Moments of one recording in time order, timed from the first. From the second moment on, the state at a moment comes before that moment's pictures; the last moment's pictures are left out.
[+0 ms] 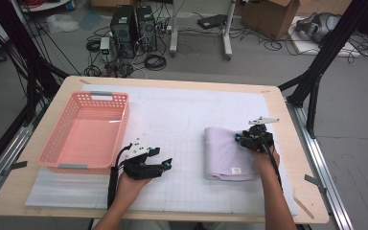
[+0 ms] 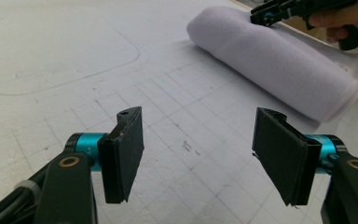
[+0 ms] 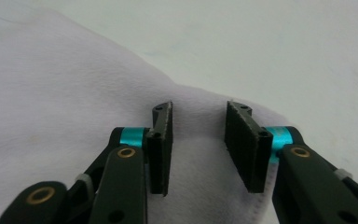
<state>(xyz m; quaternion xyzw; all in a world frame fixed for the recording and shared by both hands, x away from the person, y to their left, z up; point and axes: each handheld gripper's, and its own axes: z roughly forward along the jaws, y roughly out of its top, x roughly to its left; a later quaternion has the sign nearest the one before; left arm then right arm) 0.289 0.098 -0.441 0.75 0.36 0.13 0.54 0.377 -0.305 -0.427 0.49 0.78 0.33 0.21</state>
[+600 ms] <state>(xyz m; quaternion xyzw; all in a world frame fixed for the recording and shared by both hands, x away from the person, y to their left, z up) 0.291 0.103 -0.440 0.75 0.37 0.13 0.54 0.351 -0.234 -0.417 0.39 0.83 0.38 0.13</state>
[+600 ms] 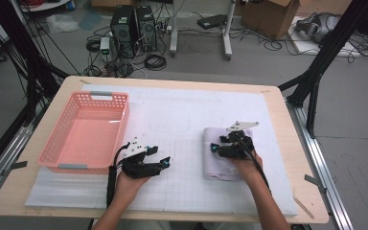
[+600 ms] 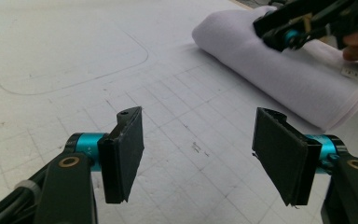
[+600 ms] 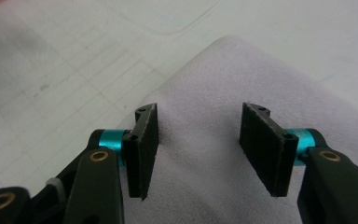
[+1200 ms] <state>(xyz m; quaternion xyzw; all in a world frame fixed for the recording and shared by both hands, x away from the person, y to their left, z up) 0.292 0.106 -0.439 0.74 0.36 0.13 0.55 0.300 -0.307 -0.420 0.40 0.80 0.41 0.18</state>
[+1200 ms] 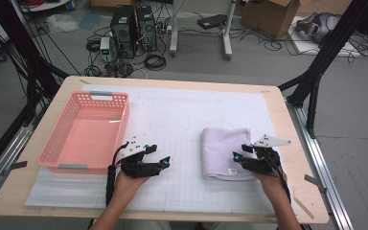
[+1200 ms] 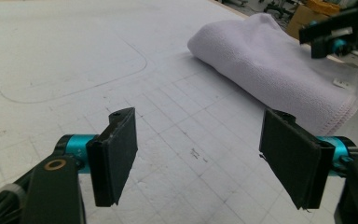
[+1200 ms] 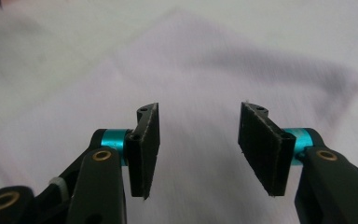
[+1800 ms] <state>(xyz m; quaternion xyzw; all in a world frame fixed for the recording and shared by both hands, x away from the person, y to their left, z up) 0.289 0.112 -0.434 0.73 0.36 0.15 0.56 0.242 -0.363 -0.423 0.42 0.76 0.43 0.24</state>
